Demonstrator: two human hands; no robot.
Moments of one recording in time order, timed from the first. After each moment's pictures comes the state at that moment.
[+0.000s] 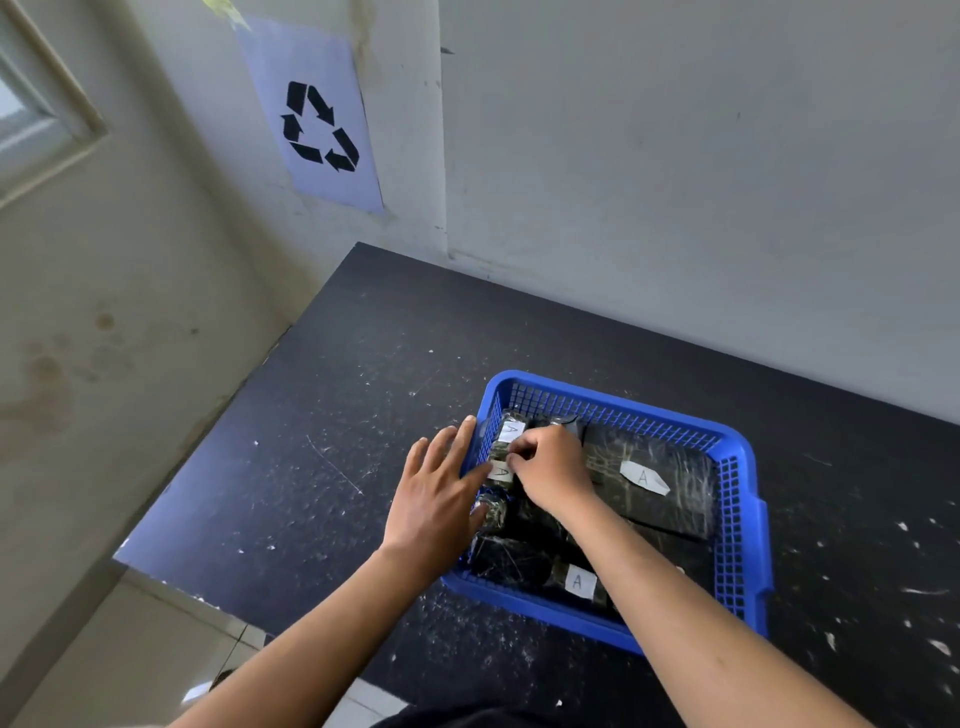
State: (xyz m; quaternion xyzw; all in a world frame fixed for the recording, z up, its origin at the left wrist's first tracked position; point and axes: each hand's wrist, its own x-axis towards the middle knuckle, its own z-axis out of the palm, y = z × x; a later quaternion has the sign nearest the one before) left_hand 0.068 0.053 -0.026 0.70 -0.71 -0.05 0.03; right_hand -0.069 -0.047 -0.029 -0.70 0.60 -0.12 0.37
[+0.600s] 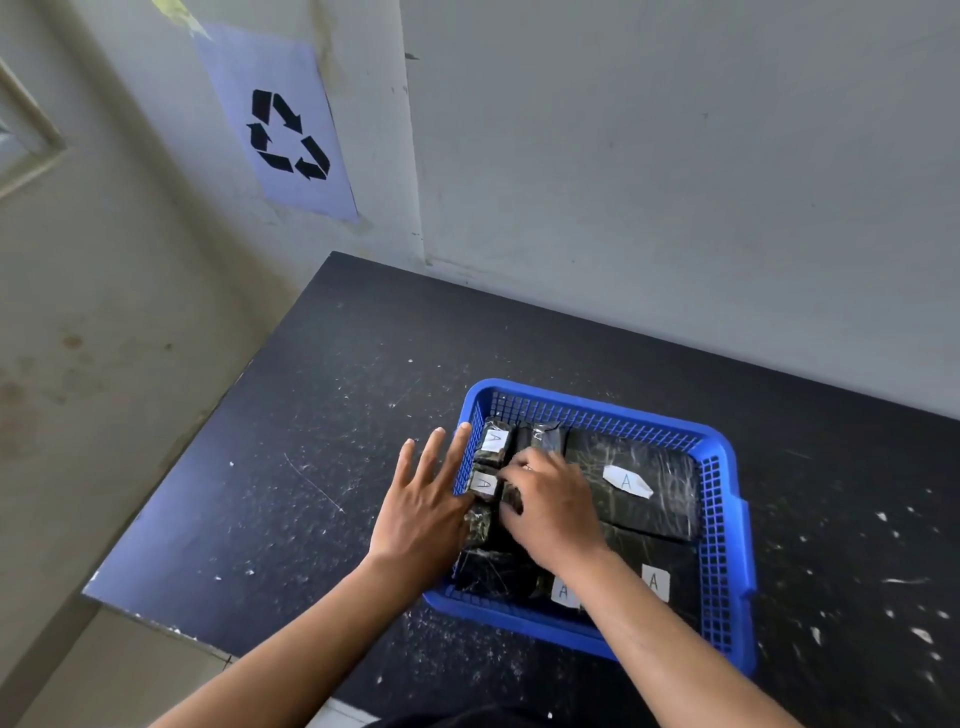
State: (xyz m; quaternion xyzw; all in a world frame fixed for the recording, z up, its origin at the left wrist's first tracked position) left_hand 0.064 0.041 -0.029 0.66 -0.75 -0.04 -0.08; right_hand -0.100 -0.017 -0.031 -0.86 0.49 -0.08 0.15
